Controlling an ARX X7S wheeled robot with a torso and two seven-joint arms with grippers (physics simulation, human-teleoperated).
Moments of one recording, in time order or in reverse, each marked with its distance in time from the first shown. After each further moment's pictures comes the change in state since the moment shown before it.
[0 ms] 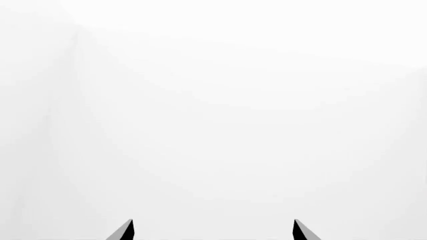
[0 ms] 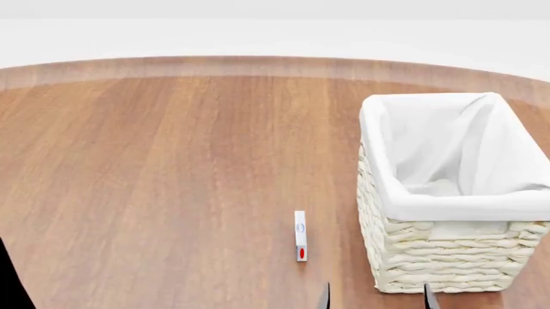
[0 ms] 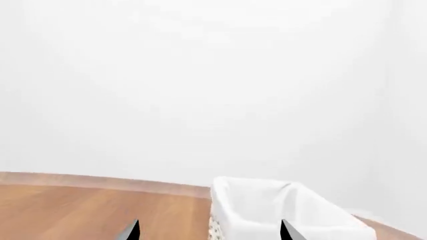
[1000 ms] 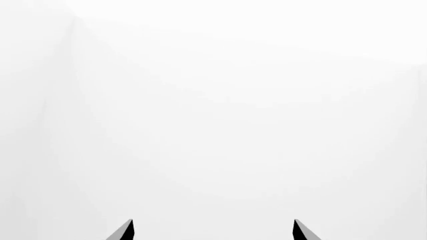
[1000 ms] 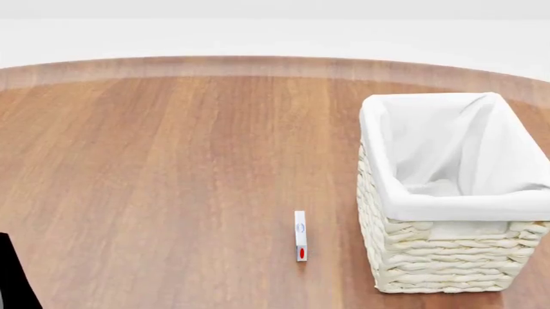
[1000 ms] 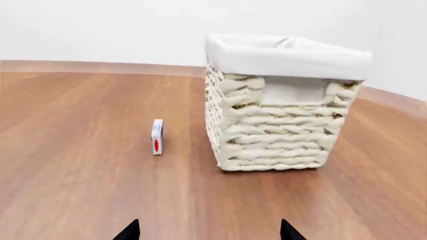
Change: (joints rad) left arm -0.013 -0.019 0.019 -0.044 -0.029 0.023 -0.005; right arm -0.218 0.007 -0.024 0.235 0.131 -0.080 0.068
